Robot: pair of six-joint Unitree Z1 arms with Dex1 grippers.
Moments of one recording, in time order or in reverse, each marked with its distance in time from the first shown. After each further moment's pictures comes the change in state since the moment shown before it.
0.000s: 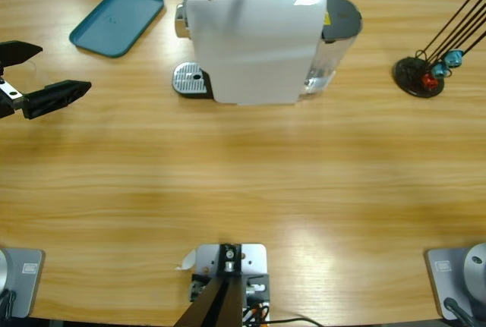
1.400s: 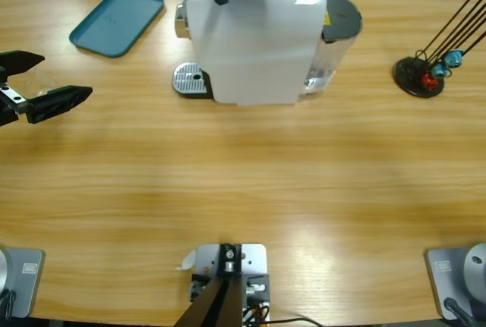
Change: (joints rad) arm 0 0.000 0.002 0.030 -0.017 0.007 -0.051; arm 1 -0.067 0.084 0.007 -0.064 -0.024 -0.021
